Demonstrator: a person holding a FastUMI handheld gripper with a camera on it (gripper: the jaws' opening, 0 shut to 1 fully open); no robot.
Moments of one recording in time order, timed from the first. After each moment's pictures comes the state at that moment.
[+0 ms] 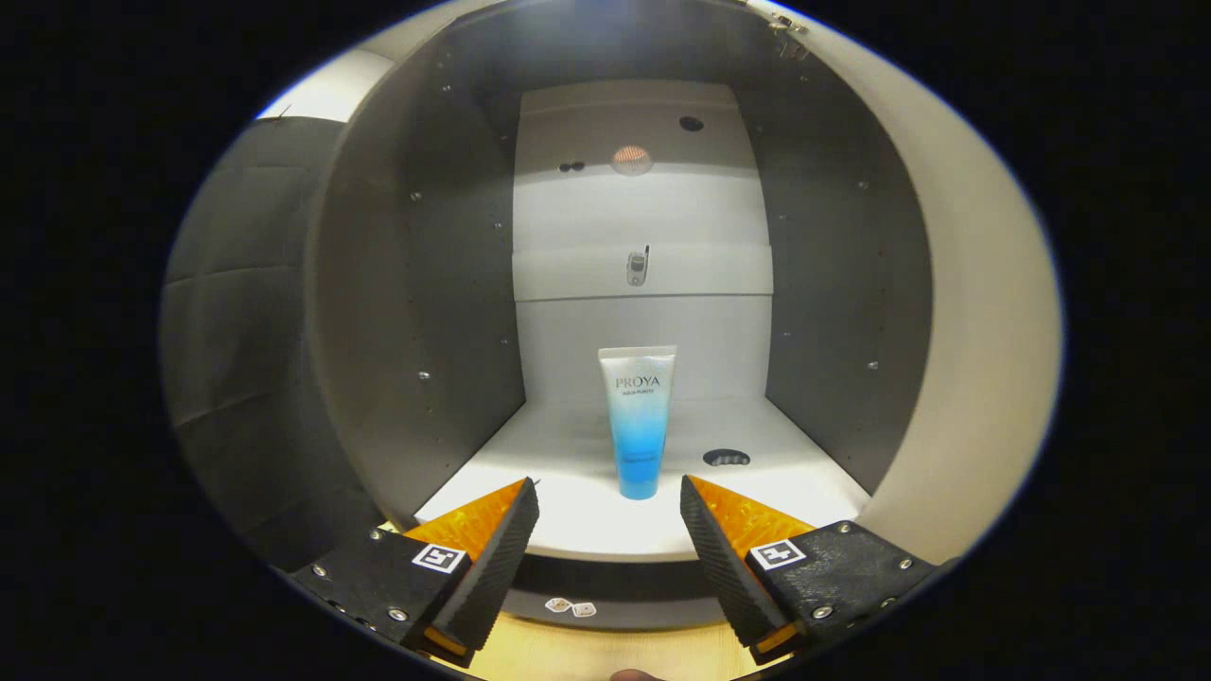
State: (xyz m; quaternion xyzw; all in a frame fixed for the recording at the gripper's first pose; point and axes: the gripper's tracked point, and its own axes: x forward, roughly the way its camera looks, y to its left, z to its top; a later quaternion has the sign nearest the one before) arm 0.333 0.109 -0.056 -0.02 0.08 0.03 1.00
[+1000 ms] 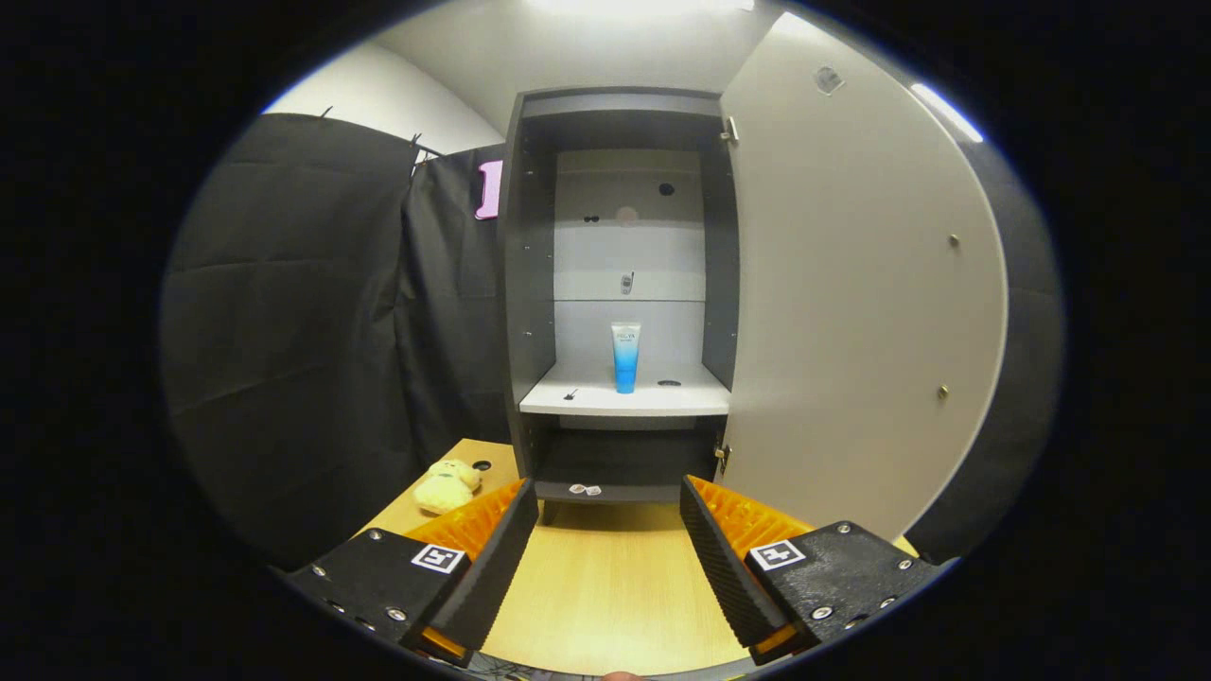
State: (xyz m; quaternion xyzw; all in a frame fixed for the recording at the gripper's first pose) arm 0.029 0.115 -0.054 -0.02 0.09 0.01 1.00
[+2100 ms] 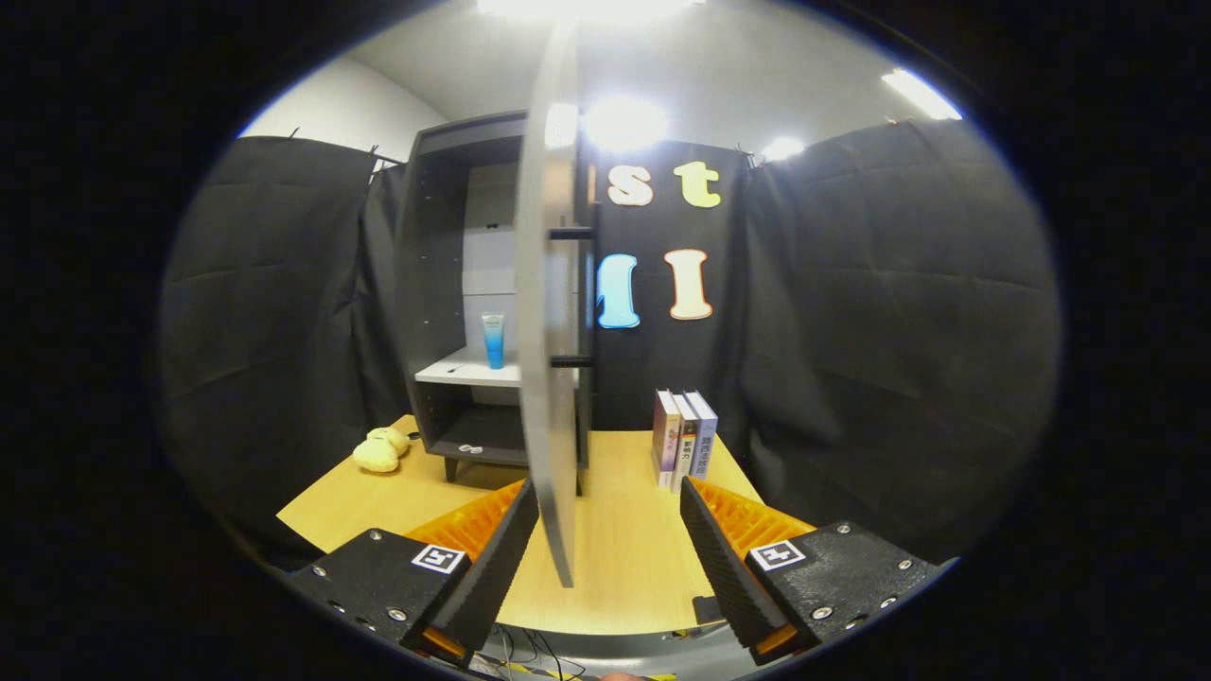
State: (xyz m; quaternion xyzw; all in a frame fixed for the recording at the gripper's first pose) arm -0.071 -0.149 -0.036 -0.03 0.10 -0.04 0.99
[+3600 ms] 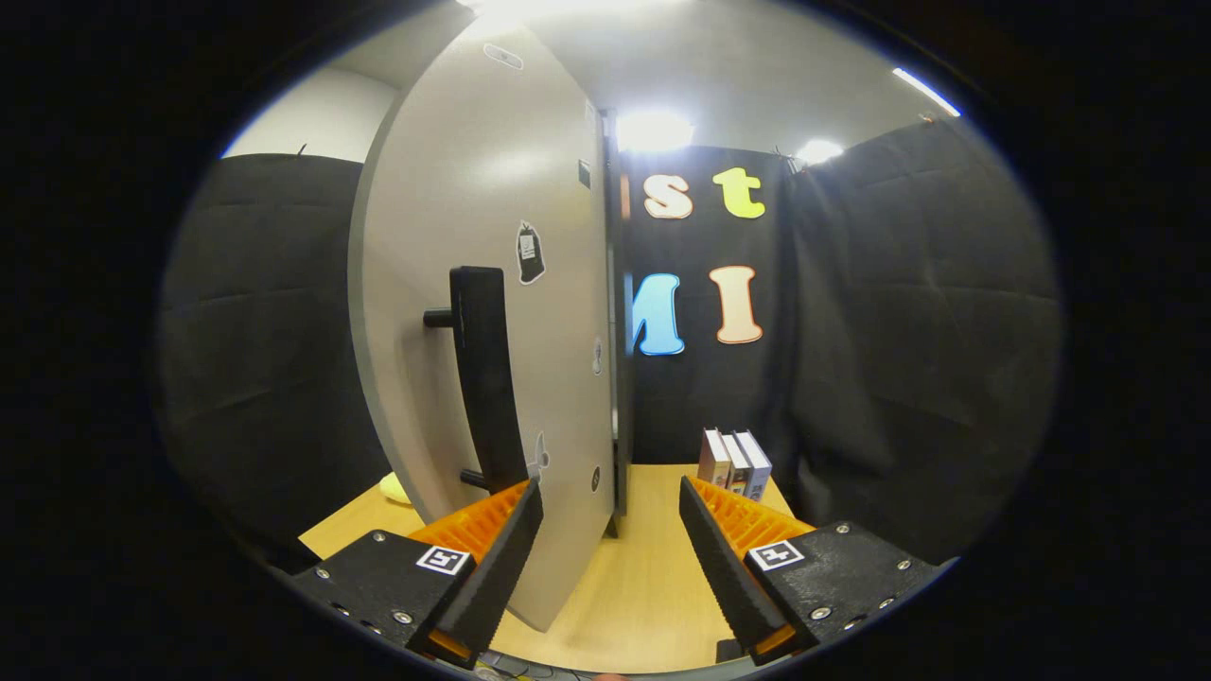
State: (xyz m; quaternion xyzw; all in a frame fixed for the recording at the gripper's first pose) arm 0.017 -0.103 0.006 -0.02 0.08 0.05 1.00
